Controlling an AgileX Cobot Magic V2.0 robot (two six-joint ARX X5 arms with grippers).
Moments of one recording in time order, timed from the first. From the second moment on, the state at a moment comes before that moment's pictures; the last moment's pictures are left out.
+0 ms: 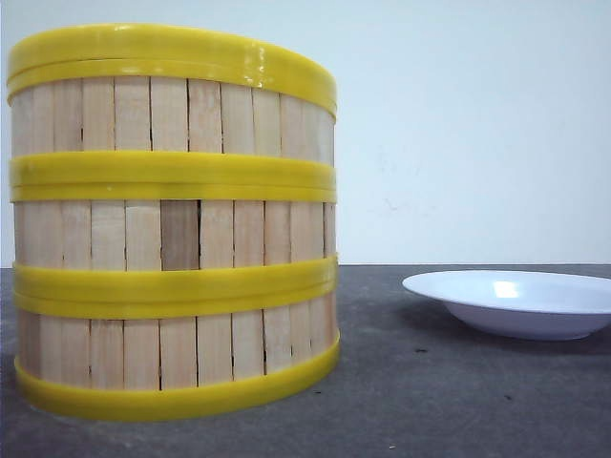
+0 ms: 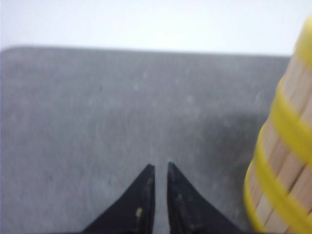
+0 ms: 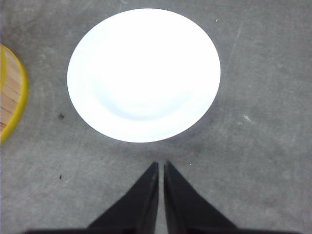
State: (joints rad) left arm -0.08 0.01 0.11 -0.30 -0.07 -0.05; right arm 0.10 0.67 0.87 -0.98 -0.10 0.04
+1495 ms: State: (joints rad) left arm -0.08 0.00 0.05 -0.23 -0.05 -0.05; right arm 0.06 0.46 0.63 -0.62 -0.18 -0.03
